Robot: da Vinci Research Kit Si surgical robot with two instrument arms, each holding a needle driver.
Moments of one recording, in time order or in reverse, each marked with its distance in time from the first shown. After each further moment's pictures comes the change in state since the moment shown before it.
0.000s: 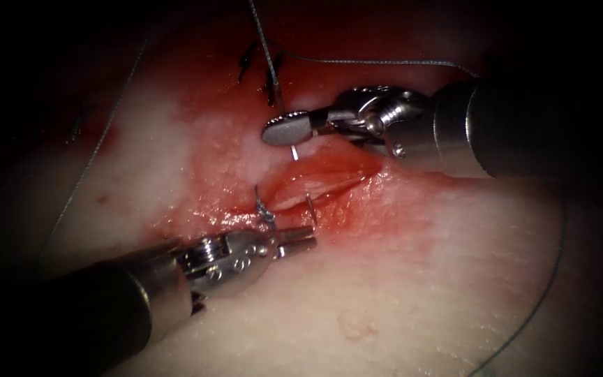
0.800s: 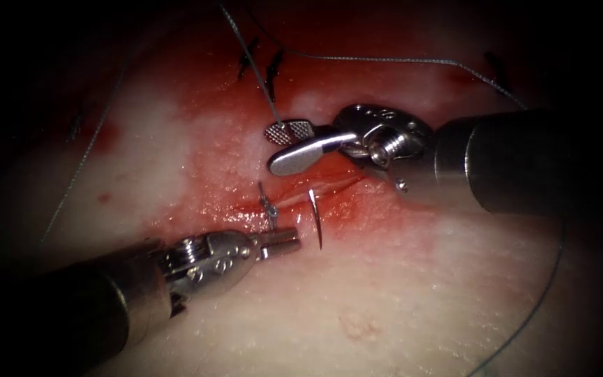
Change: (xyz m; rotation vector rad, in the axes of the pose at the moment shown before) right arm 0.003 0.002 -0.001 -0.082 0.229 -0.481; left arm 0.000 0.000 -0.001 0.009 -0.006 -0.005
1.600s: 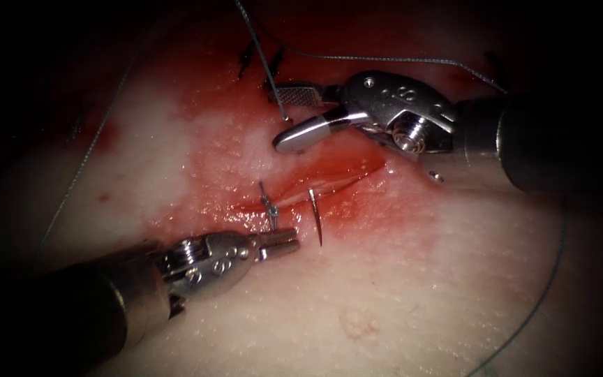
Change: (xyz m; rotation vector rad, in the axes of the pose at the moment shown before) right arm 0.004 -0.002 0.000 -0.037 0.019 -0.406; left arm 0.000 0.000 0.000 0.000 0.000 0.000
